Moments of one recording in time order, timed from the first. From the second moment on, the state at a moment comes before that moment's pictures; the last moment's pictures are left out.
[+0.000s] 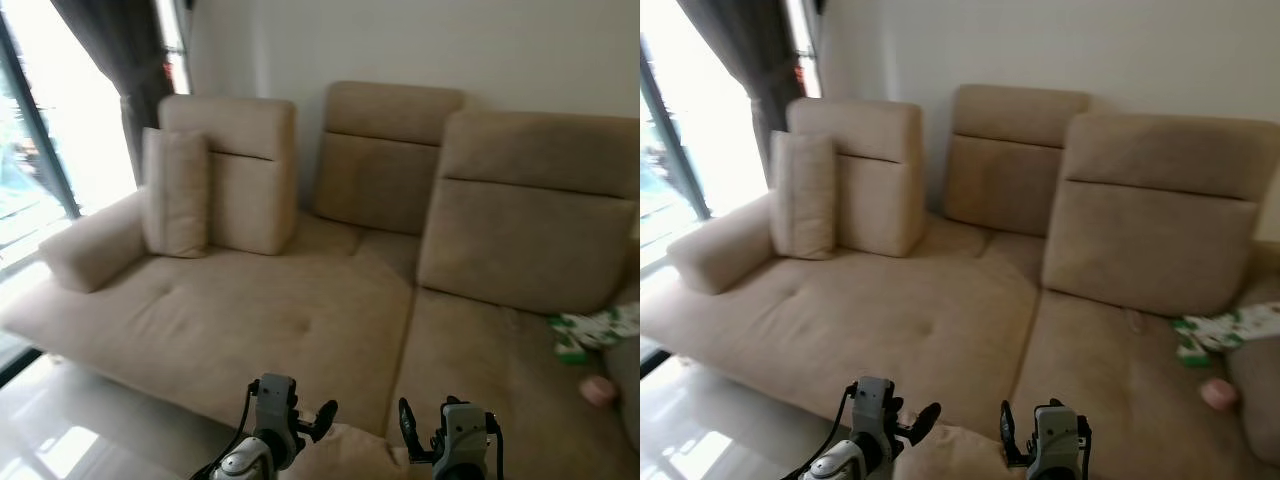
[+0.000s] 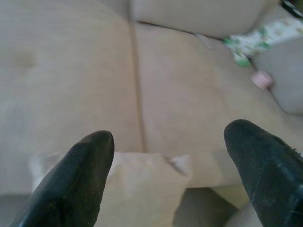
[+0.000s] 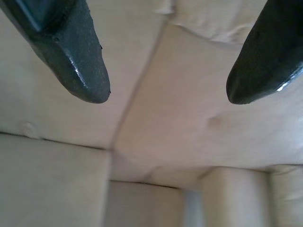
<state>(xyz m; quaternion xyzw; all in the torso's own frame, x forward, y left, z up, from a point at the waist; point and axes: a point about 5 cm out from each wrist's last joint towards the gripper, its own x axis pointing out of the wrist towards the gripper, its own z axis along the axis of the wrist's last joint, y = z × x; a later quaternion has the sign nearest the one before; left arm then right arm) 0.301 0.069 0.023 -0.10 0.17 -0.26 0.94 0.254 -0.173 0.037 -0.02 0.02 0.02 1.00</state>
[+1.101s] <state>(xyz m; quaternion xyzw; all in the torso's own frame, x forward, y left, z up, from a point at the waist) 0.319 0.100 0.056 -0.08 0.06 -0.21 0.97 0.257 -0.160 0.060 -0.14 -0.05 0.11 0.98</state>
